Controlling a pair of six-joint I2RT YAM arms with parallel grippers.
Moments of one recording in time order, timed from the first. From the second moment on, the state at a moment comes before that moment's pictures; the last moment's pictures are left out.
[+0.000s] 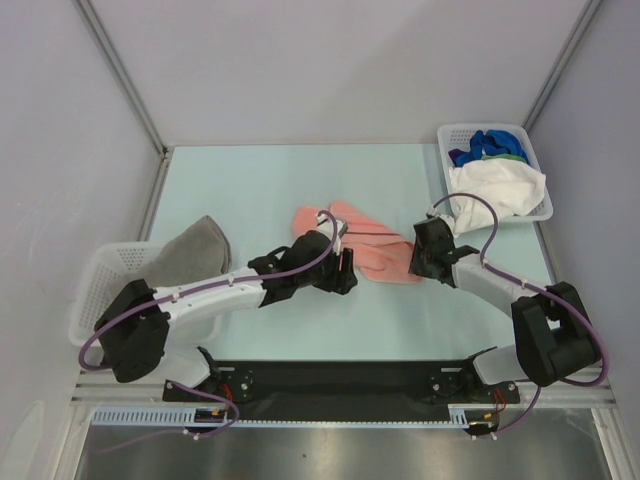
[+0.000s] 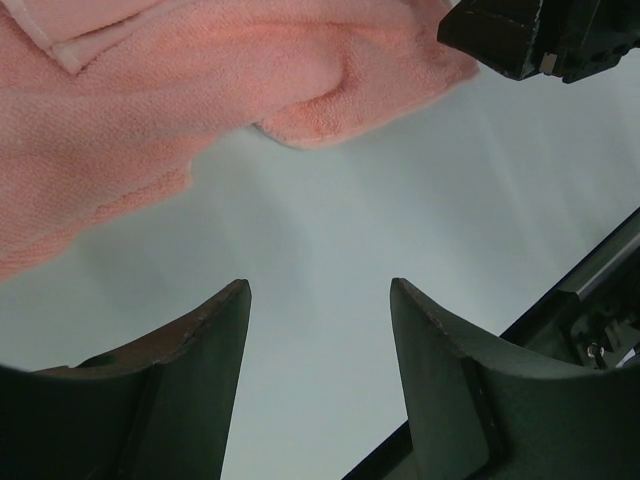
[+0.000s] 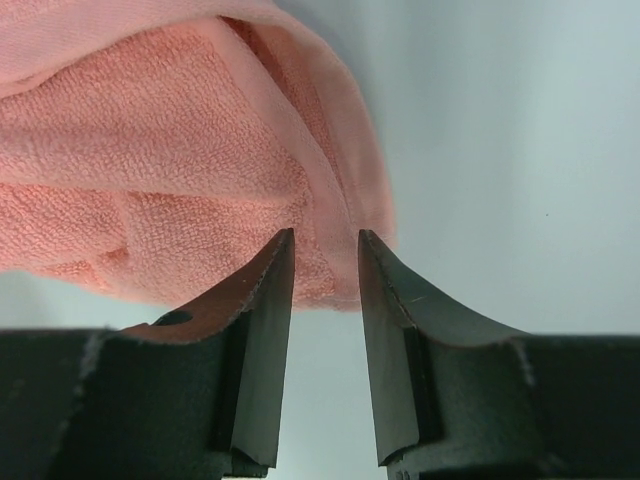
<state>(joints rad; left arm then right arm) -0.93 1.42 0.88 -0.13 -0.04 -0.52 0.39 1.39 0.71 -0.27 0.24 0.53</state>
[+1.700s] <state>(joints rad) -0.97 1.38 0.71 0.15 -0.24 -0.48 0.70 1.42 0.90 -0.12 -0.11 0.86</state>
